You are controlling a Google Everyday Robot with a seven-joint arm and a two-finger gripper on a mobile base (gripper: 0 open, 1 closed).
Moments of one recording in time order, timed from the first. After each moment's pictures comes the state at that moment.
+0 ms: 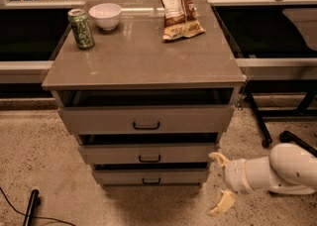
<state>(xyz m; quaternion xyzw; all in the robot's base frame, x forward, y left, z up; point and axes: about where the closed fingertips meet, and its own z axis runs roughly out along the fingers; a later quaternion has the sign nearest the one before) 0.413 -0.160 0.556 -0.58 0.72 0.23 0.31</state>
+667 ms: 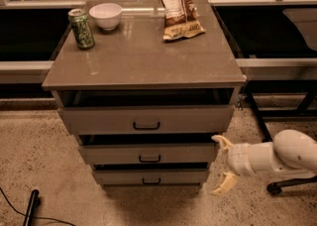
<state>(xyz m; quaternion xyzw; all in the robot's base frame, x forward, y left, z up) 0.469 -0.181 0.569 -0.60 0.69 0.19 0.36</state>
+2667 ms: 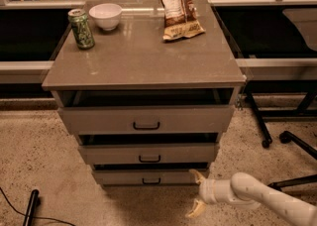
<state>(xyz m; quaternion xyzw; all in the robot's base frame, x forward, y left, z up) 0.480 -0.130 0.299 -0.59 0.66 0.24 0.39</state>
